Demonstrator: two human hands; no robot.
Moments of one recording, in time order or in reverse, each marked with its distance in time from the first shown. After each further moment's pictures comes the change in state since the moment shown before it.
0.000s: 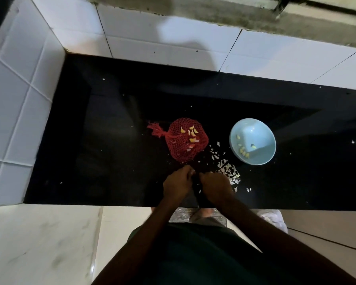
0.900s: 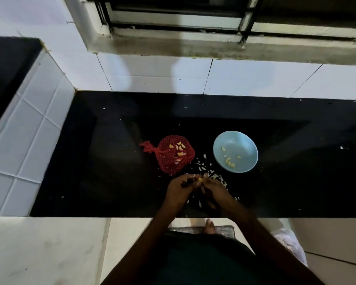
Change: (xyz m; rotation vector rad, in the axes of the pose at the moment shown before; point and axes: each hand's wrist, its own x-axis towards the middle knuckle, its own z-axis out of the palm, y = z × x) left_hand -0.026 0.062 0.006 -0.905 0.067 0.100; right_hand -0.044 0.051 -0.004 1.976 -0.047 0.248
